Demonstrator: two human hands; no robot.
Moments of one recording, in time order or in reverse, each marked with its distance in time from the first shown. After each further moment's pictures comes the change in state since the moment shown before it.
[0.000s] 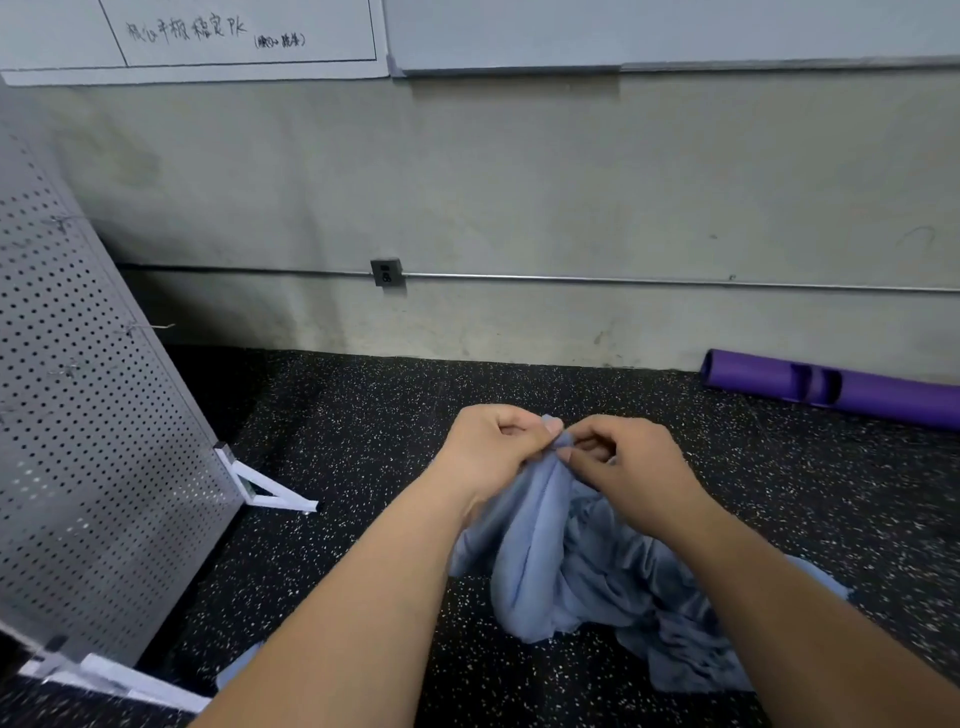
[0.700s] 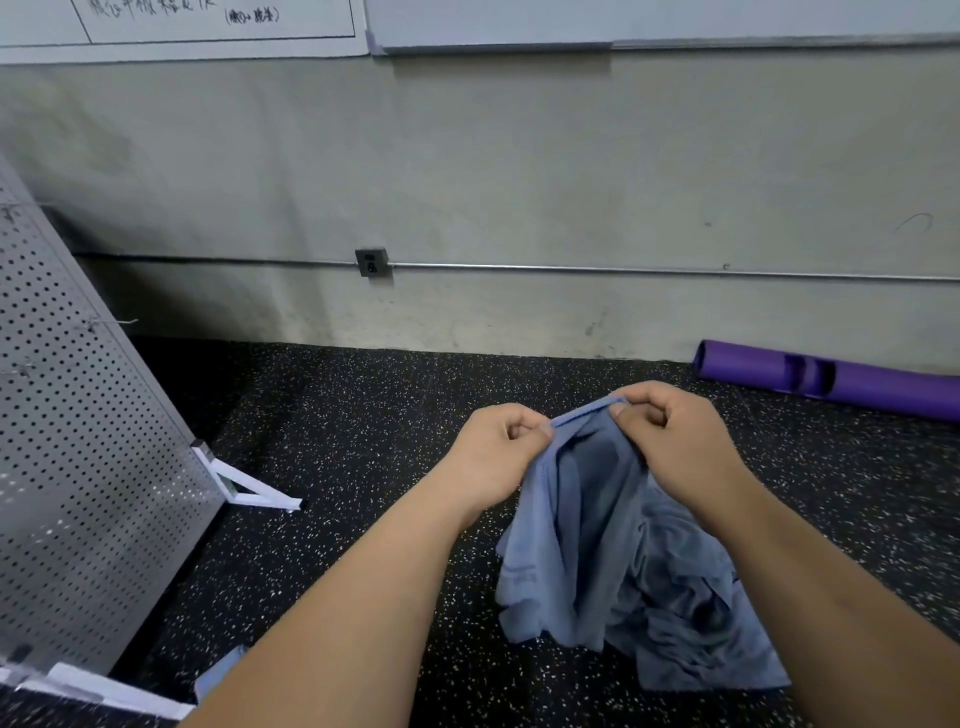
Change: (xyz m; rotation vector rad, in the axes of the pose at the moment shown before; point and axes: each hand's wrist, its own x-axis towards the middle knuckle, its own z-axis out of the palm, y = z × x) left_hand 0.032 -0.024 0.022 0.191 -0.030 0.034; right_hand 0.019 0.043 -0.038 0.206 0.191 0.119
